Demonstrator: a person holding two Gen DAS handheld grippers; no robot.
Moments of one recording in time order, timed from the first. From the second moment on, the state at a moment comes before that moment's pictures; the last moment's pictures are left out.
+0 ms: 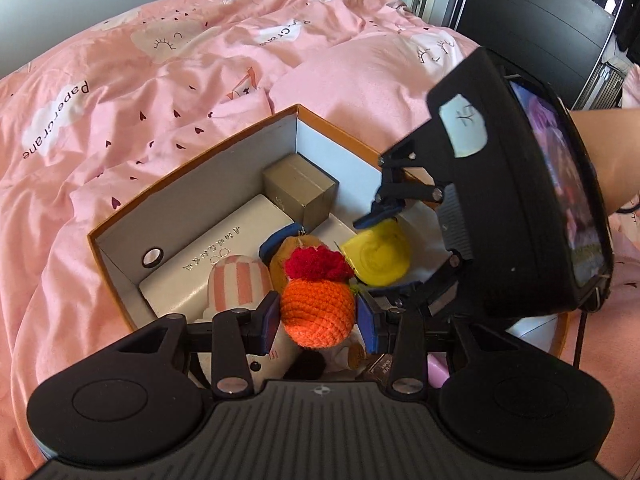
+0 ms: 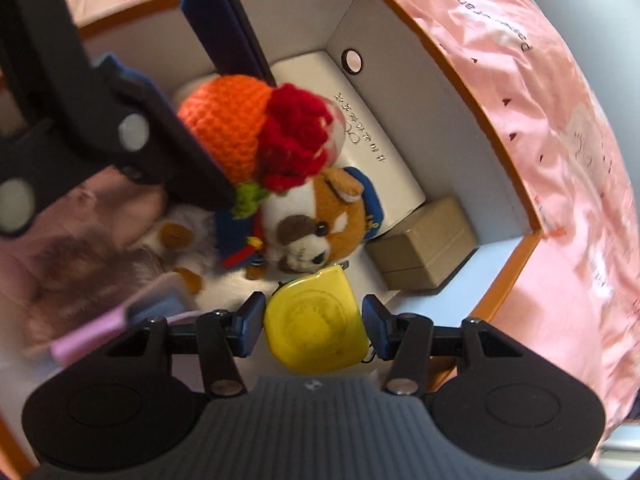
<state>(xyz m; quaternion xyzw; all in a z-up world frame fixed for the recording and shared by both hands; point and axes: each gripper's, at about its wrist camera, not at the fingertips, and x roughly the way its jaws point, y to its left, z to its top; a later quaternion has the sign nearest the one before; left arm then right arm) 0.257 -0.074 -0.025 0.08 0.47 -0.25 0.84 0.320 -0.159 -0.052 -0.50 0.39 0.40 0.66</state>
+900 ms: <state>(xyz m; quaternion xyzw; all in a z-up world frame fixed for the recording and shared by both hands) 0.251 -0.105 -0.022 0.05 0.47 -0.28 0.83 0.266 -0.240 0.033 -0.32 0.31 0.25 0.86</state>
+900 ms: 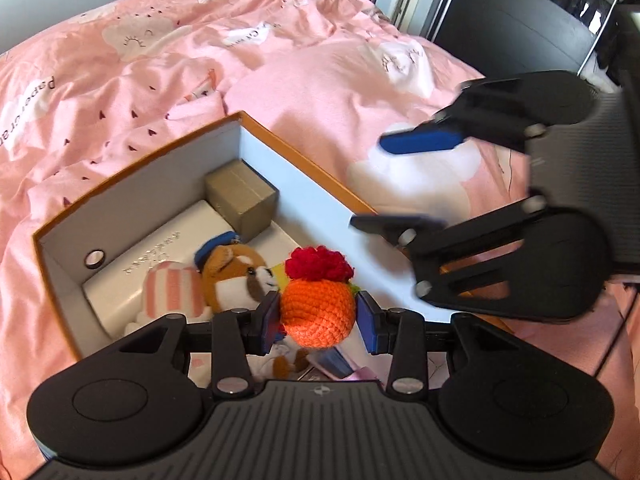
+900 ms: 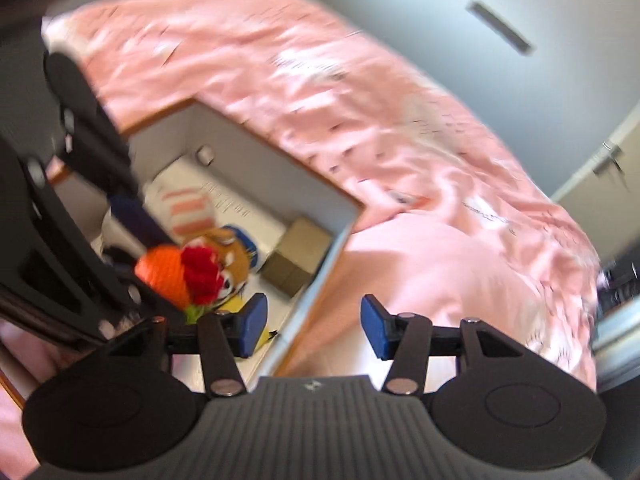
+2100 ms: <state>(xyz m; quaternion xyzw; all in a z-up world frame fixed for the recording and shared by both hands) 0.219 -0.139 -0.042 0.10 0.47 -0.27 0.83 0.262 -0.266 0.016 -0.13 0.36 0.17 0.91</state>
